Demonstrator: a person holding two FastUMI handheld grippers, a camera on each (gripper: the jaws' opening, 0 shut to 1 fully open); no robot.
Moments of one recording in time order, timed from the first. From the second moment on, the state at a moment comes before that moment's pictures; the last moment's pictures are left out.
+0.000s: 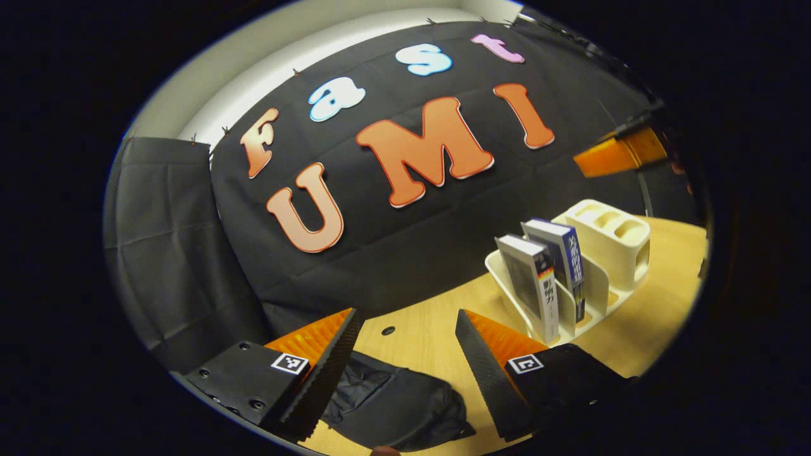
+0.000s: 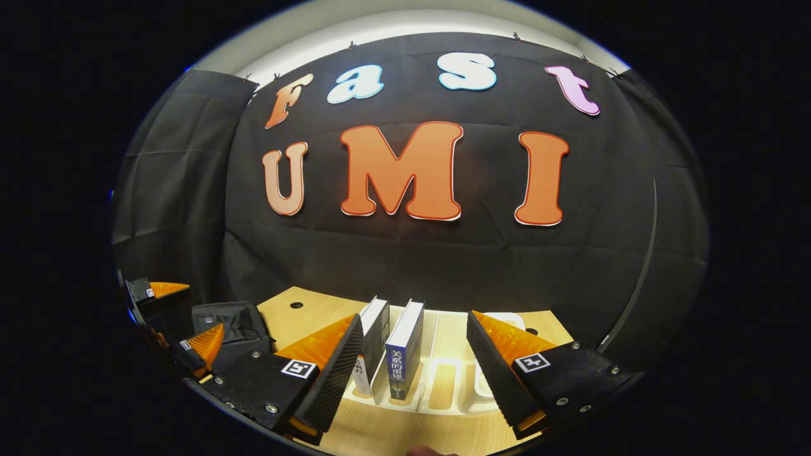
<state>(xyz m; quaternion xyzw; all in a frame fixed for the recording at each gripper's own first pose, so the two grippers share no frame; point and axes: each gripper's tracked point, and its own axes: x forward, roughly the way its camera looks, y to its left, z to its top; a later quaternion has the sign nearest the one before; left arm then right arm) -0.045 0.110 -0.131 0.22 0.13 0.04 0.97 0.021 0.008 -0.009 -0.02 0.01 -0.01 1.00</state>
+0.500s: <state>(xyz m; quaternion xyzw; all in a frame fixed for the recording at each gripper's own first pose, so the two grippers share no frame) -0.069 0.141 -0.221 0.32 0.22 0.02 0.92 0.019 -0.007 -0.014 -0.03 0.02 -0.03 1.00</state>
